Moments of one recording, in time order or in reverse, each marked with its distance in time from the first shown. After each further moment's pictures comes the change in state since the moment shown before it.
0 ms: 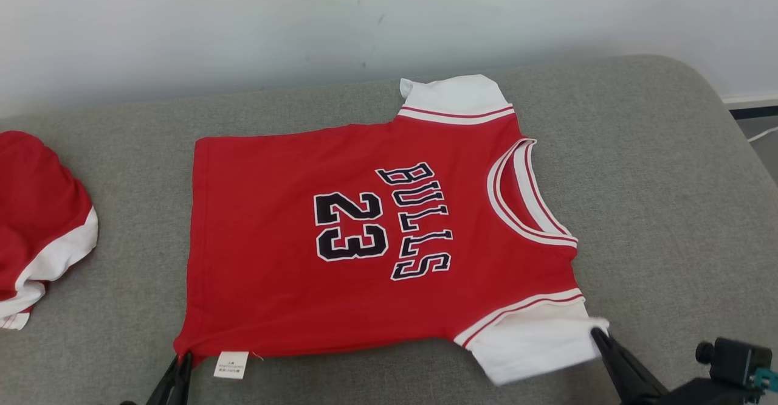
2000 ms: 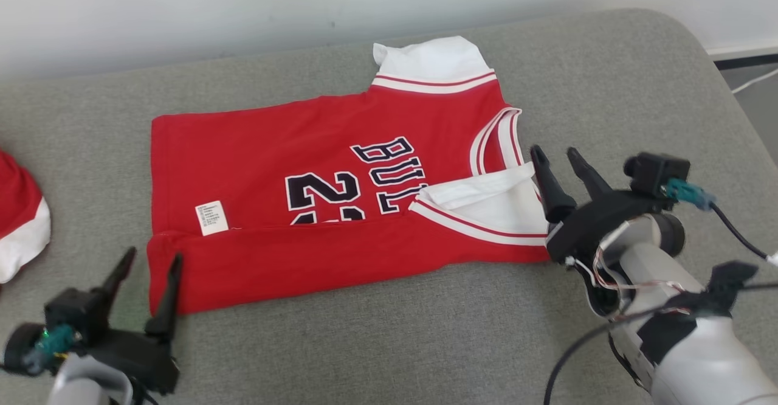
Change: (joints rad) left arm -0.415 0.056 -0.060 0.323 -0.038 -0.096 0.000; right arm -0.920 0.004 0.458 0.942 0.104 0.000 -0.486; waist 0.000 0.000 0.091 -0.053
